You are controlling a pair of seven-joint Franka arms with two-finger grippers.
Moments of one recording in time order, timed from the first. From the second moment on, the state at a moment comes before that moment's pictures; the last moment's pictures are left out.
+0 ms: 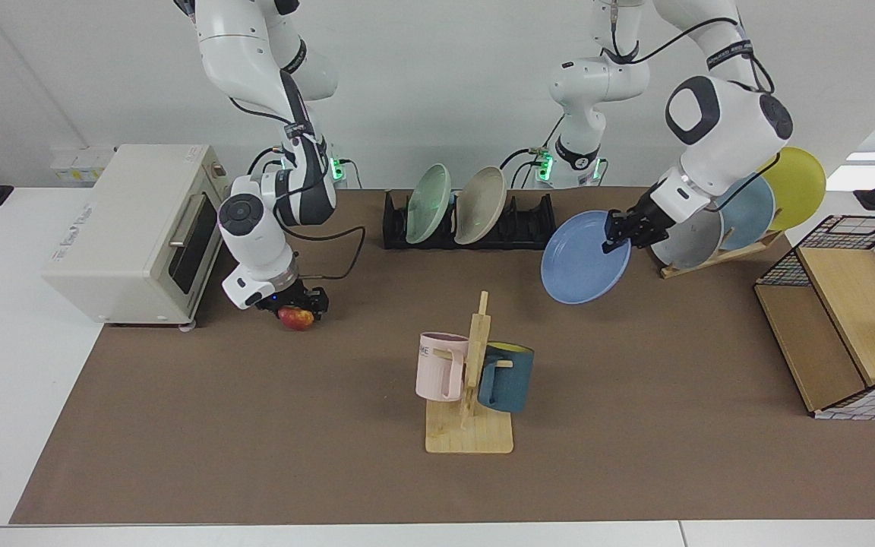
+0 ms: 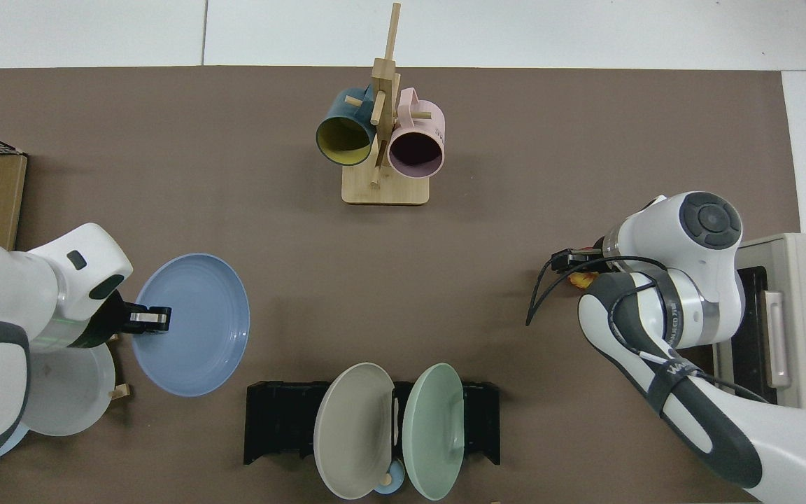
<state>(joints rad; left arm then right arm) 0.10 -0.06 -0.13 -2.10 -0.47 1.94 0.20 0.04 0.25 0.07 -2.12 0.01 2.33 0.18</state>
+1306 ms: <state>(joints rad) 0.04 0.15 -0.35 -2.14 -0.77 2.36 0.29 0.04 0.12 0.07 -1.98 0.01 2.10 0.18</state>
